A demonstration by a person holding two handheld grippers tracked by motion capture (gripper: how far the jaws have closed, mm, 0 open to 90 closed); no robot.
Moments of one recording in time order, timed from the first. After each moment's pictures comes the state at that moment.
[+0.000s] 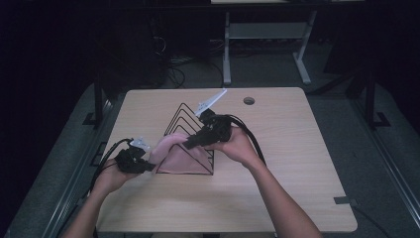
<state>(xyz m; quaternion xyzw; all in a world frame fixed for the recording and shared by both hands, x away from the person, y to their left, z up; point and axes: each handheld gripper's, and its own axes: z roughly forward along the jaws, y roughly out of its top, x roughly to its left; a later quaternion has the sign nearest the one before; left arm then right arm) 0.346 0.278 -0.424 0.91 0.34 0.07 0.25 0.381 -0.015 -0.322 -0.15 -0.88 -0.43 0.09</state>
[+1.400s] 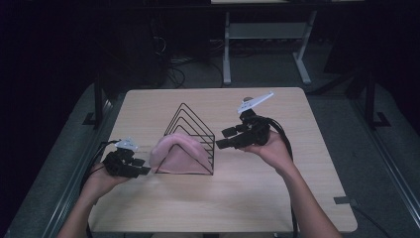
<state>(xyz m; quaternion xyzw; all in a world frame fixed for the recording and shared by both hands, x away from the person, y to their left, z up) 0.327 0.300 -0.409 0.88 0.36 0.06 0.29 0.372 -0.110 -0.328 -0.25 -0.85 -0.46 0.06</state>
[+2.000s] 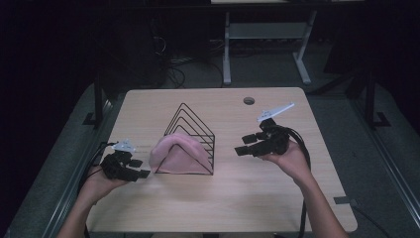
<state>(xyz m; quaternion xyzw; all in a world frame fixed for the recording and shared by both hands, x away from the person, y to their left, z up) 0.318 0.303 -0.406 0.88 0.36 0.06 0.30 0.357 -0.159 -0.350 -0.30 -0.84 -0.44 0.04</state>
